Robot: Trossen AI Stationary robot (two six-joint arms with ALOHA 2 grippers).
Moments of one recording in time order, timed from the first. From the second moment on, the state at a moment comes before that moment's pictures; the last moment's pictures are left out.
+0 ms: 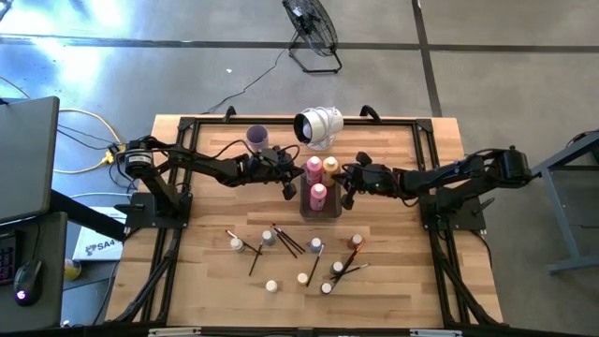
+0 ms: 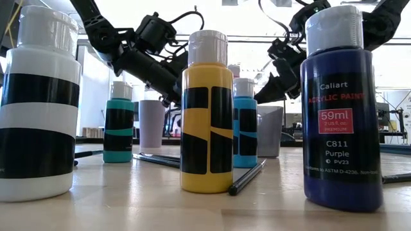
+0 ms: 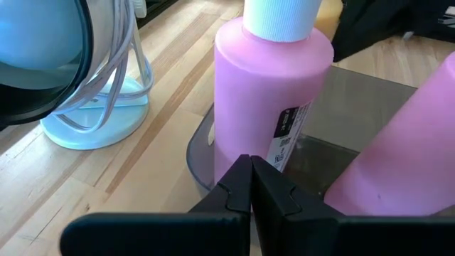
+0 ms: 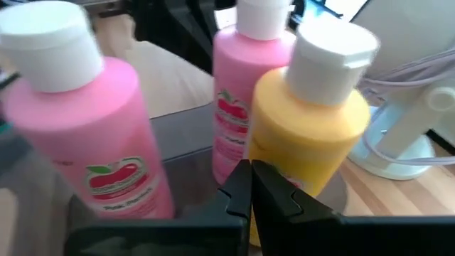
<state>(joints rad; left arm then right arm) 0.23 1.67 0.78 0.49 -0.10 -0.11 -0.11 1.37 0.46 0.46 0.25 0.11</state>
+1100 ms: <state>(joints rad) 0.03 1.58 0.78 0.38 -0.01 -0.10 0.08 1.18 0.46 0.26 0.14 0.21</state>
